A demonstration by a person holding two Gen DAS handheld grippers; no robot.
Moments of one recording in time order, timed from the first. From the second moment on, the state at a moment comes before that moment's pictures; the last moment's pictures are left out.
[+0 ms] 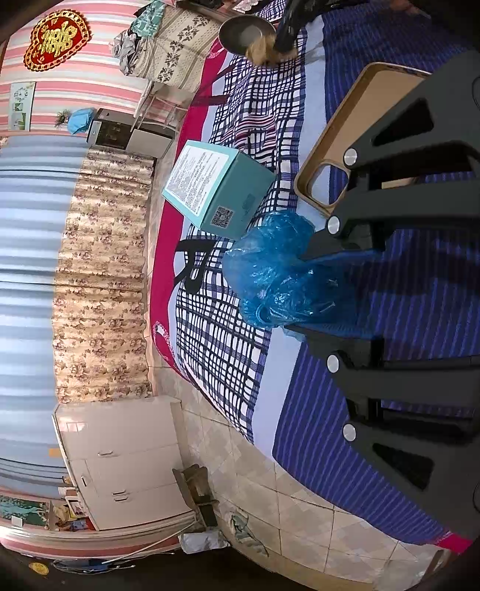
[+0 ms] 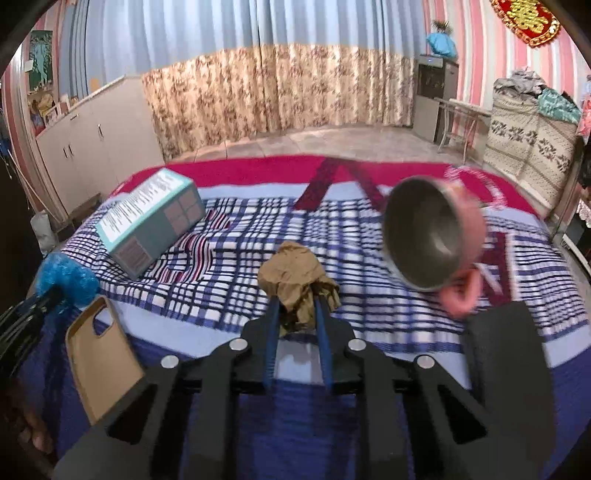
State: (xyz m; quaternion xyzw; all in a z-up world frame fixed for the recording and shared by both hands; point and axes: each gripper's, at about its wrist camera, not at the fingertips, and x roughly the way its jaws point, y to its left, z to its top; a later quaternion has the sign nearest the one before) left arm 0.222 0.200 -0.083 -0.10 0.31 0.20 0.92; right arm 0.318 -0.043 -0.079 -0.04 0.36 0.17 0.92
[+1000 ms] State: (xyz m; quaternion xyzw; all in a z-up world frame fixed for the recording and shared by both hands) left arm 0.207 0.097 -0.008 -0.05 0.26 0.12 0.96; right arm 0.141 -0.390 -0.015 0.07 0.27 -0.09 0.96
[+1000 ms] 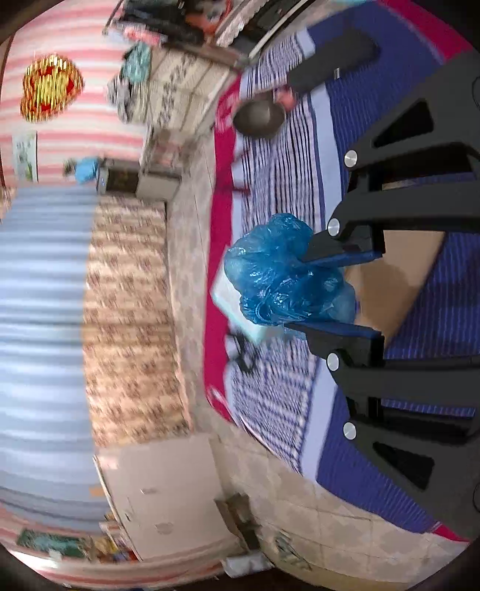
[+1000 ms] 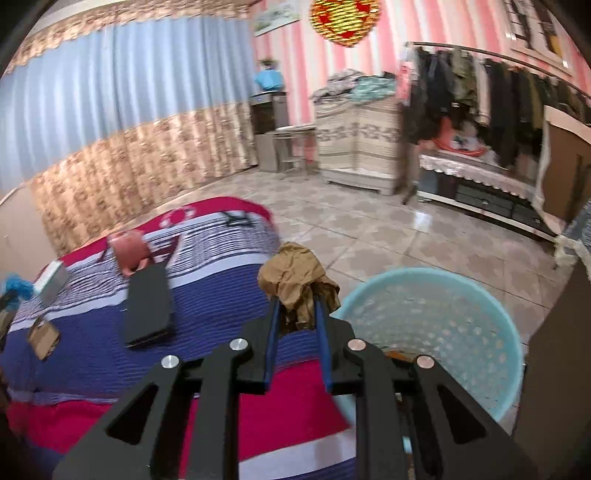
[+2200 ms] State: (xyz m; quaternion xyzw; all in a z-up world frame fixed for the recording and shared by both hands) left arm 0.196 -0.378 -0.035 0.09 0.28 -0.30 0.91; right arm 0.100 -0.544 -0.043 0.15 0.27 -0.25 0.92
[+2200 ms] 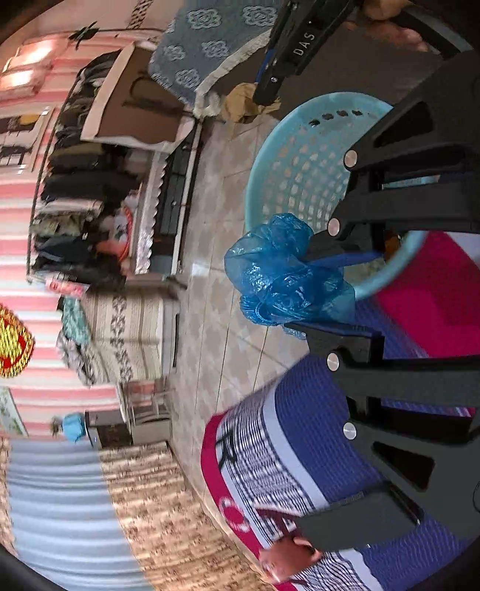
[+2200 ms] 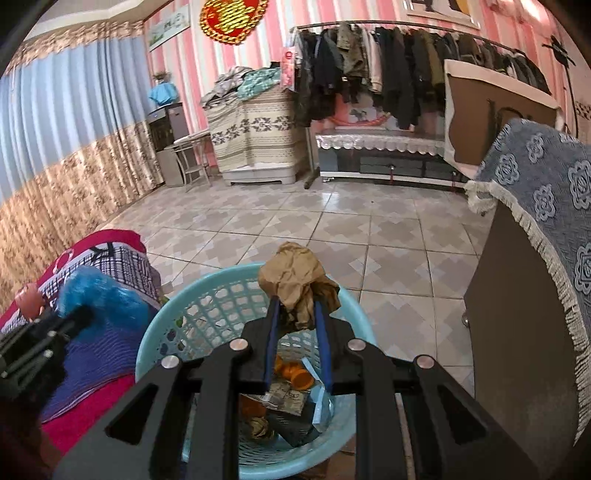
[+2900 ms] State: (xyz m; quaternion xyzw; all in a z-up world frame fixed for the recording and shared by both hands) left arm 0.202 -0.324 -0.030 0.07 0.27 -0.21 0.94; right arm 0.113 -0.530 -0.047 0.15 0.28 -0.24 0.92
